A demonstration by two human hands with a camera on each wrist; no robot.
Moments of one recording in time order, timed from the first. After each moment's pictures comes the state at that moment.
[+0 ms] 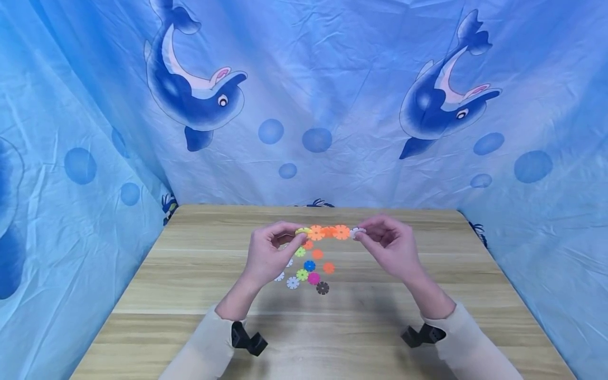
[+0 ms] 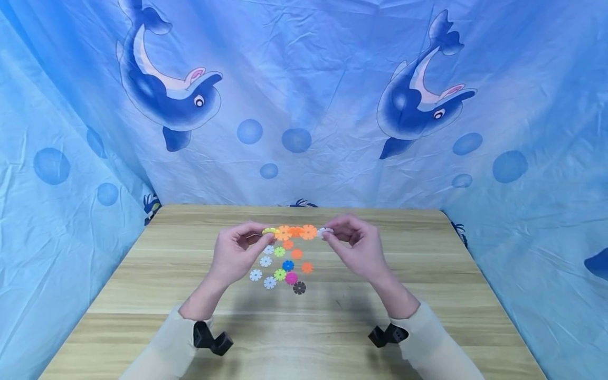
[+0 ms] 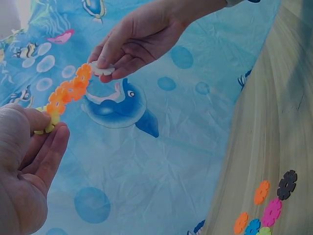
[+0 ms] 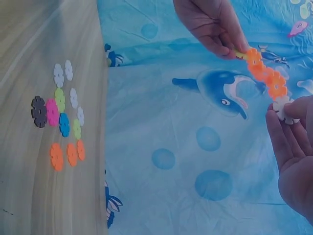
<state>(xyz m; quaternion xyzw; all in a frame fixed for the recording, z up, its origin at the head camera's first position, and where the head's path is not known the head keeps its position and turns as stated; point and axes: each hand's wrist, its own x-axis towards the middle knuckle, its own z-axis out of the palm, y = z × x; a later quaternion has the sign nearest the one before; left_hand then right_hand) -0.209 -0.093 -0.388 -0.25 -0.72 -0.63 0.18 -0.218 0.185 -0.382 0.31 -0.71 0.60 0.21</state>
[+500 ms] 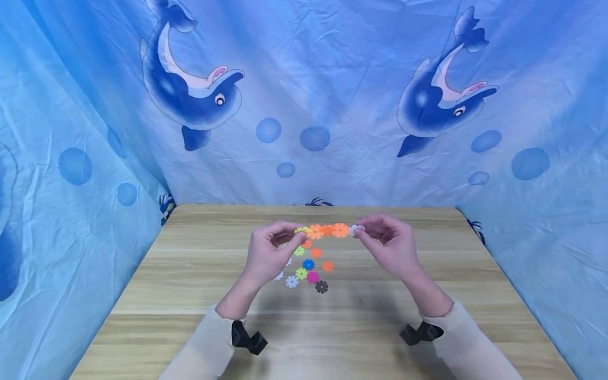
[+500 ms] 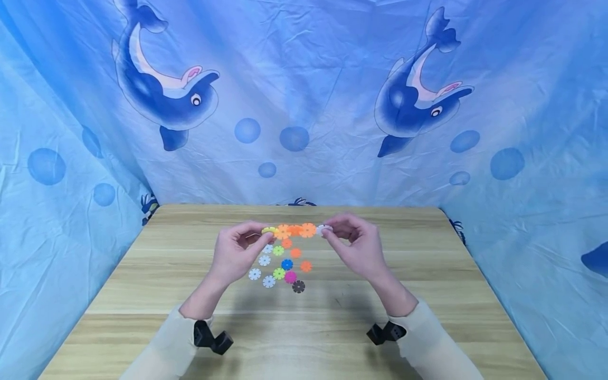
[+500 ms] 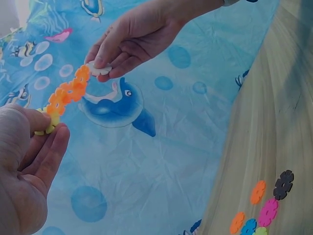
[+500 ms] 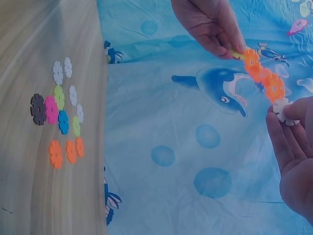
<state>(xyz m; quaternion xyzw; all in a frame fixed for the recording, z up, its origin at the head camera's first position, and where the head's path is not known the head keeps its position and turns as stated) -0.211 -0.091 -0.391 -0.24 -0.73 -0.62 0.17 -0.219 0.184 -0.387 0.31 -0.69 0.60 0.24</state>
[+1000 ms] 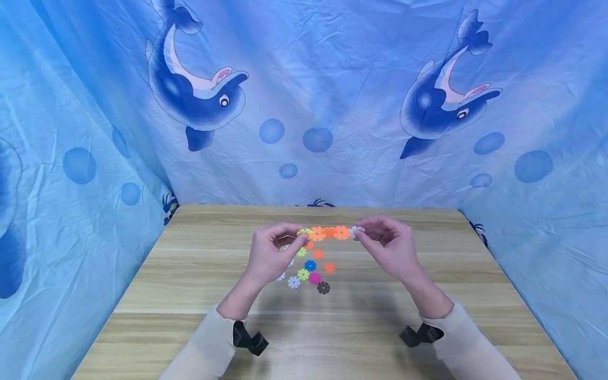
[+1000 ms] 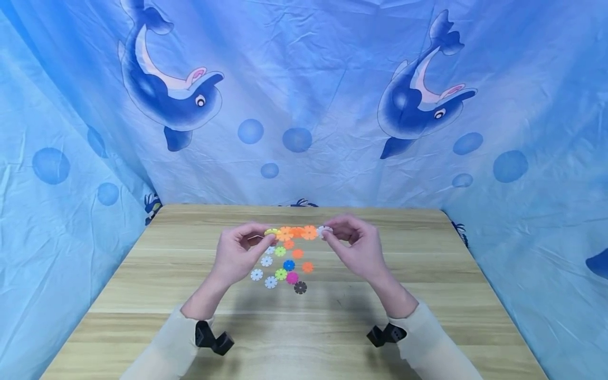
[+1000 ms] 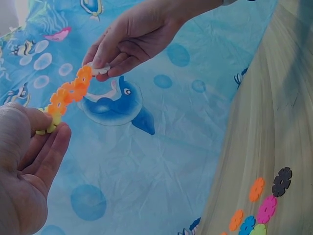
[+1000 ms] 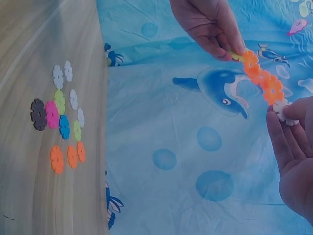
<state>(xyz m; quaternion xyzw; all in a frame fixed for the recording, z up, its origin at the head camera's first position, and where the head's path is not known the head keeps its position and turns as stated) -0.211 -0.095 -0.393 -0.24 -0.73 -0.62 0.16 -0.219 0.181 -0.386 0.30 -0.71 0.59 0.23</state>
